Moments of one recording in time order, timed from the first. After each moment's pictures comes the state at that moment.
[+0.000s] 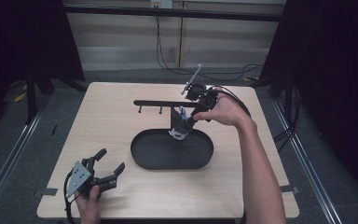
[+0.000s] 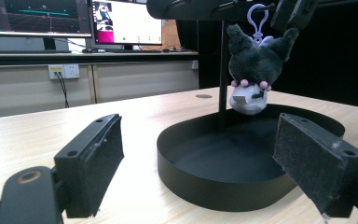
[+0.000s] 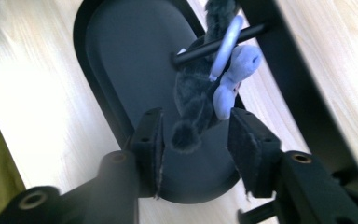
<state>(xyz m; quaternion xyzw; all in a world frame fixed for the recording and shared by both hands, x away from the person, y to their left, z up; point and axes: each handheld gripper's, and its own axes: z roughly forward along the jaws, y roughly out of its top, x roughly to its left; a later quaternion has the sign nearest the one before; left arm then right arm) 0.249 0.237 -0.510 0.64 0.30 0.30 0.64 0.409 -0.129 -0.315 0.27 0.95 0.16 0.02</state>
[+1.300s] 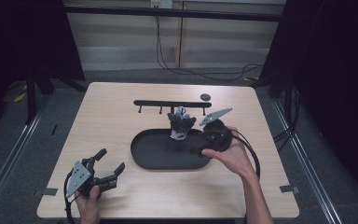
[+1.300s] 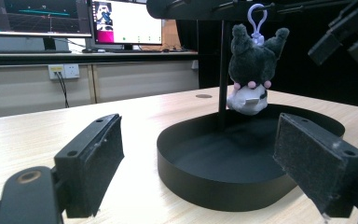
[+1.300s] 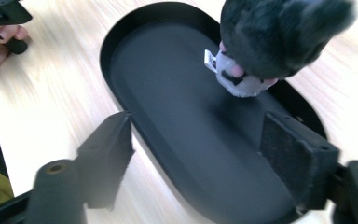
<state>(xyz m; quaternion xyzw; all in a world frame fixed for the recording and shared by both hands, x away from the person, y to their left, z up) 0.249 0.237 -0.510 0.65 0.30 0.30 0.63 0.320 -0.166 -0.387 0.34 0.87 0.35 0.07</state>
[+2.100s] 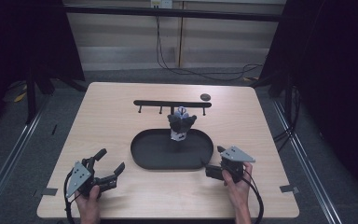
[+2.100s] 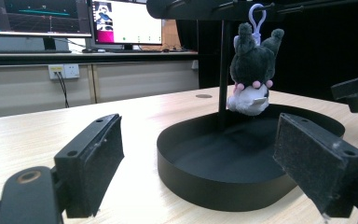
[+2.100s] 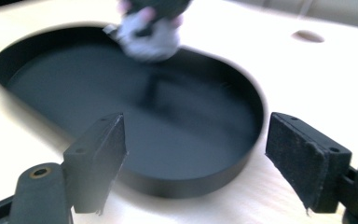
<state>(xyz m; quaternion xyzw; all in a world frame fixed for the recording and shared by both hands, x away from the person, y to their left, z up) 0.249 0.237 -0.510 0.64 0.30 0.30 0.64 0.253 -0.205 -0.487 0.44 0.71 0.46 0.29</state>
